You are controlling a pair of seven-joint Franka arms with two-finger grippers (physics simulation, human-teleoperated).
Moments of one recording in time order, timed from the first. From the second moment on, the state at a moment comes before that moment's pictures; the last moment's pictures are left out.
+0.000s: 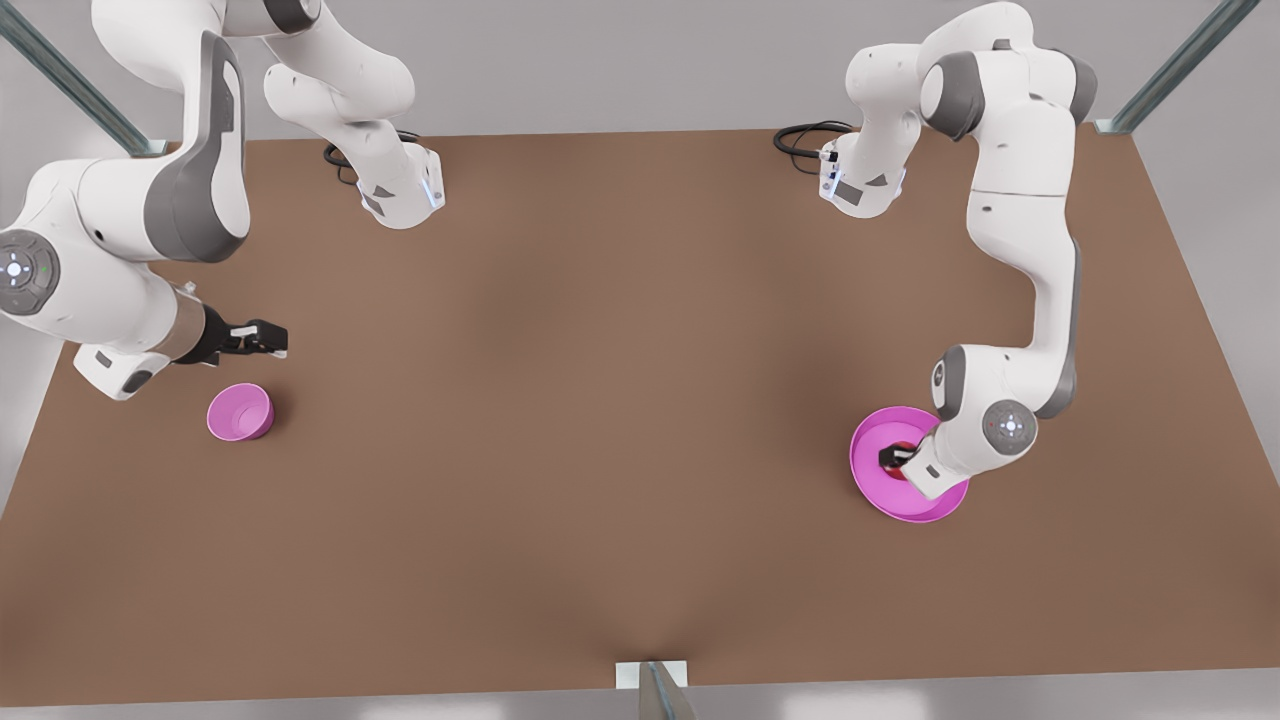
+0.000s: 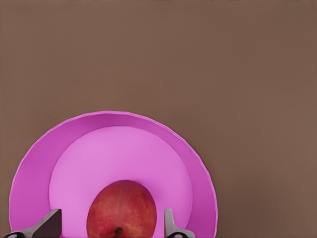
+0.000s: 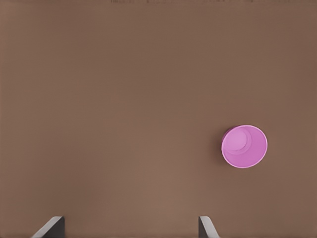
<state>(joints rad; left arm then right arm) -0.05 0.63 -0.03 -1.67 0.05 2.23 0.04 0.07 0.17 -0.07 -1.46 0.00 1.44 -0.11</state>
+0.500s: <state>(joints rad) -0.04 0.66 -0.03 -1.76 0.05 2.35 0.07 0.07 0.19 -0.07 -1.47 0.00 1.45 -0.13</state>
